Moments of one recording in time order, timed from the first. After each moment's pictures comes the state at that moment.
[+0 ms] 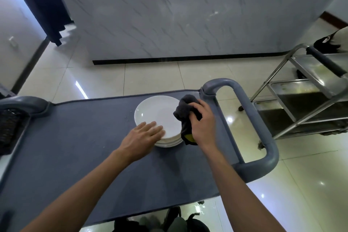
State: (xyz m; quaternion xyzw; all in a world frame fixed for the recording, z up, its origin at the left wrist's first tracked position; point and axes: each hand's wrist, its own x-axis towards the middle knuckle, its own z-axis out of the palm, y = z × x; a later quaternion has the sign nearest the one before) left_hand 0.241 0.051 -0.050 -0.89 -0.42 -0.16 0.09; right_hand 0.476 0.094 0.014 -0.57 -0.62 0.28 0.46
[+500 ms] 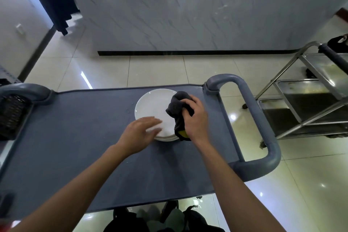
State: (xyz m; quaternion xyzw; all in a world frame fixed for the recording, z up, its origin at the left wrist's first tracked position) left_hand 0.255 0.036 -0.035 -0.73 -0.60 -0.30 -0.16; right_hand 0.459 0.100 -0.003 -0.55 -0.64 0.30 0.45
